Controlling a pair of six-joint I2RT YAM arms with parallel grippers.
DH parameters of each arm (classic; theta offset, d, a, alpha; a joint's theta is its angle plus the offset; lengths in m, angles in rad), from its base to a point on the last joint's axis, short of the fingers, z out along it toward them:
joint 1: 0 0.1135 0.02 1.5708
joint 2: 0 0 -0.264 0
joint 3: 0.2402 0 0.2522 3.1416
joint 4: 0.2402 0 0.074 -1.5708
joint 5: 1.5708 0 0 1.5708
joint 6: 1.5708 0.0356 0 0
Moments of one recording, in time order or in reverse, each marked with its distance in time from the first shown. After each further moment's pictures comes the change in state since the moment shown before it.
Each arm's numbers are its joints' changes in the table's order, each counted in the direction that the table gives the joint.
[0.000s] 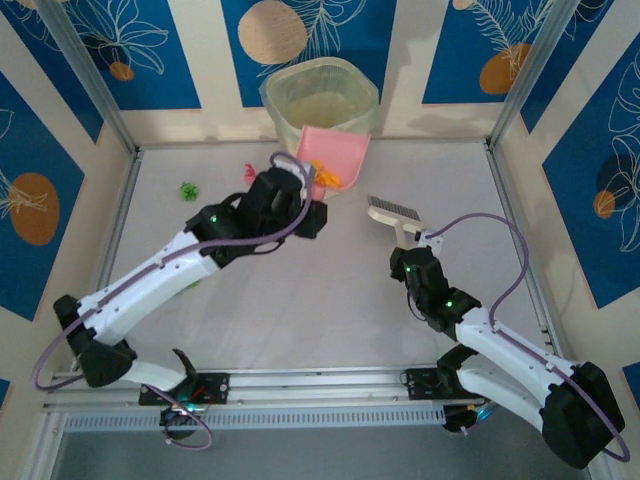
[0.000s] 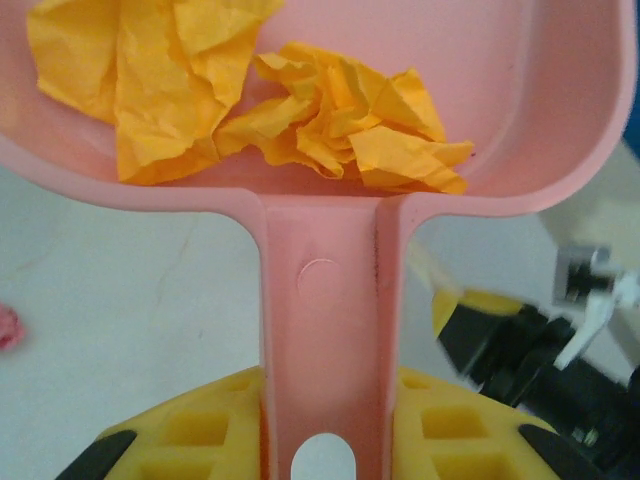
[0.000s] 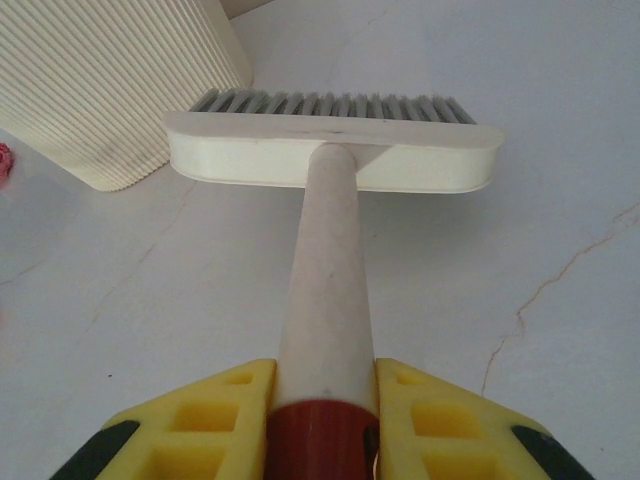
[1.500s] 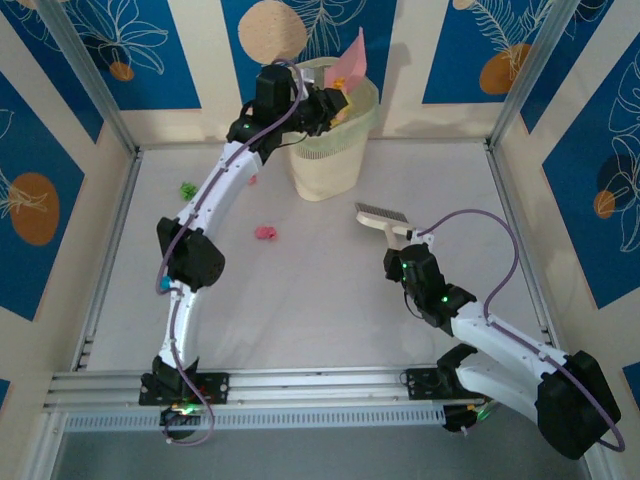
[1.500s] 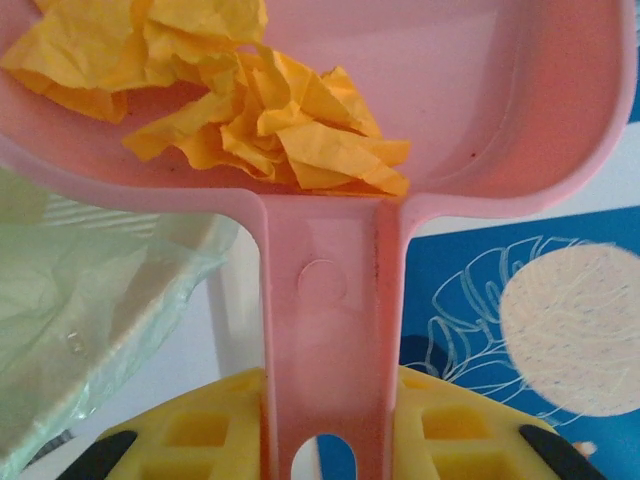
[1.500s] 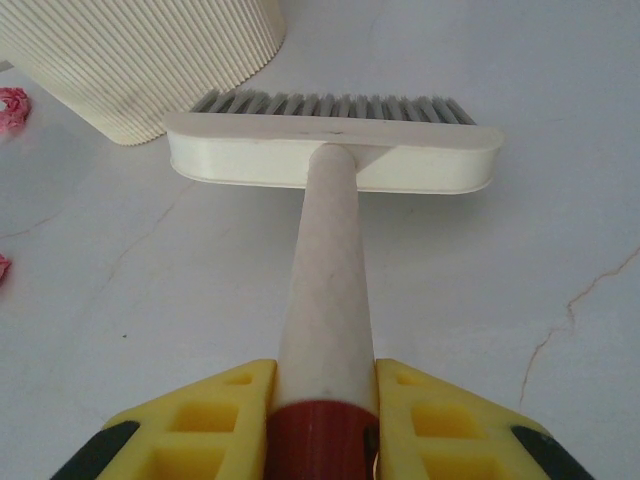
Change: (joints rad) left arm 0.409 -0.784 0.824 -0.367 0.744 -0.636; right arm -0.007 -0.066 0.015 -0.024 -0.093 -0.045
